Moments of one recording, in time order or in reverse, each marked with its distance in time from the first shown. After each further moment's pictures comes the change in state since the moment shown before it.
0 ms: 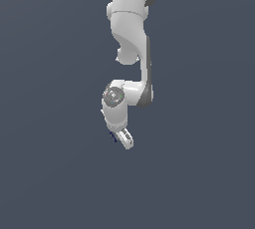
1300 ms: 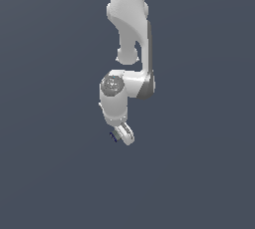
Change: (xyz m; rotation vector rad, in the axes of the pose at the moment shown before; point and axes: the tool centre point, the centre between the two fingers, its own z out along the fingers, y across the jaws) arm 0.000 0.000 -0.049 0.000 0.001 -0.005
